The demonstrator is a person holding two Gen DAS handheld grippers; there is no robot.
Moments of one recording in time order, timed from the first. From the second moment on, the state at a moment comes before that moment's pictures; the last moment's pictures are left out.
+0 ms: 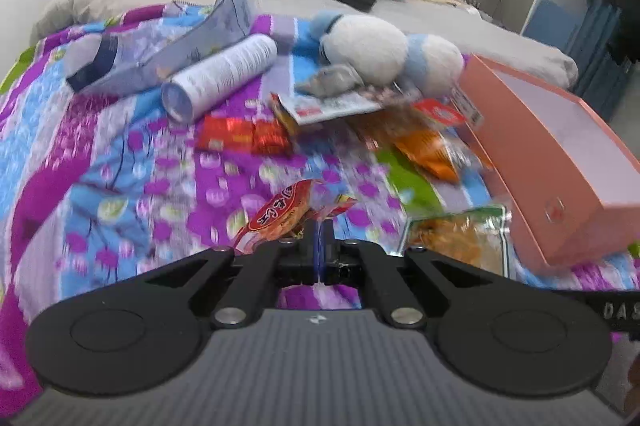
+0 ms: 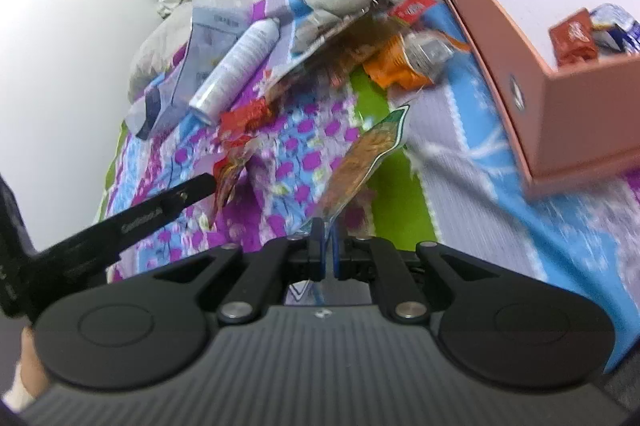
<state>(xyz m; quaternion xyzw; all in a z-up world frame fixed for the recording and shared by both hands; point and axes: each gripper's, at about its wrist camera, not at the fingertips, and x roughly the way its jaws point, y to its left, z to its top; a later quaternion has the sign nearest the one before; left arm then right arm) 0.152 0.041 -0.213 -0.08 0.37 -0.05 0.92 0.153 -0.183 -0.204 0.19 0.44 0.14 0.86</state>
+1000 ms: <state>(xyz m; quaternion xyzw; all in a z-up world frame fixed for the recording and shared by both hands) 0.100 0.044 -0.234 -0.16 0.46 -0.04 0.87 0.103 -0.216 -0.216 0.15 0.45 0.09 0.87</state>
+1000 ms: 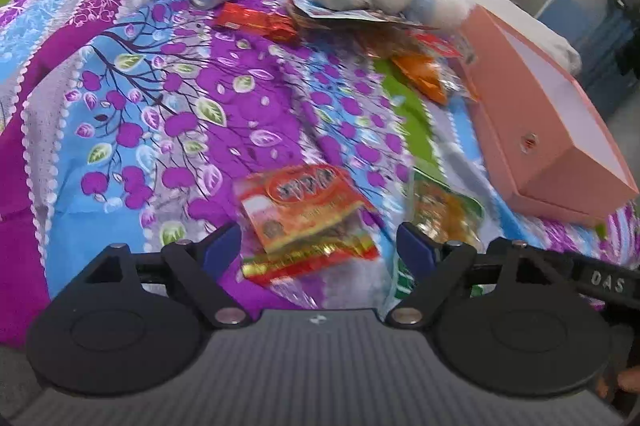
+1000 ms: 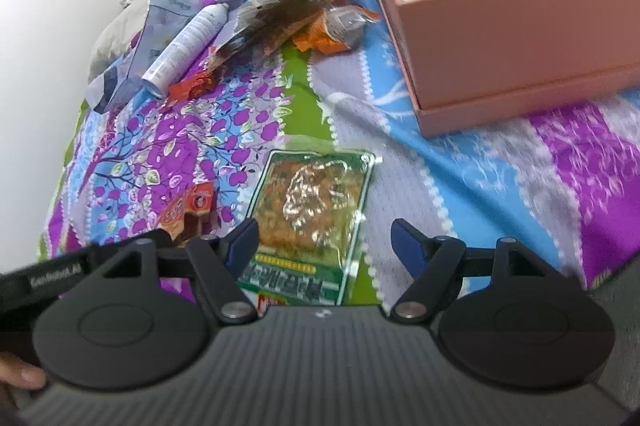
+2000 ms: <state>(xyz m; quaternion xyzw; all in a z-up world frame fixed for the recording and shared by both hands) 0.135 0.028 -0.268 -0.10 0.47 -0.01 0.88 0.121 -0.143 -0.257 -0.08 0.40 0.17 0.90</state>
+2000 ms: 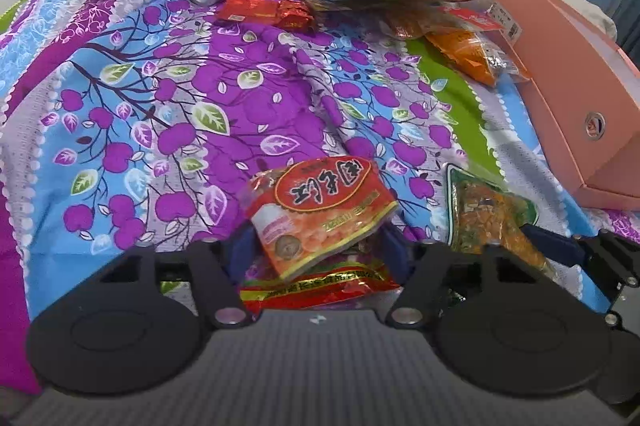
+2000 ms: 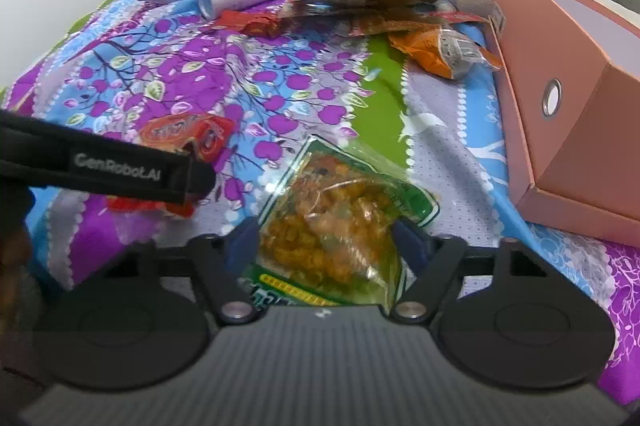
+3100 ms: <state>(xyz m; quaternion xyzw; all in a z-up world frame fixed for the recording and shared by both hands) 0.120 0.036 -0.144 -0.13 0.39 -0.05 0.91 0.109 -0.175 -0.155 -0.01 0.35 0.14 0.93</state>
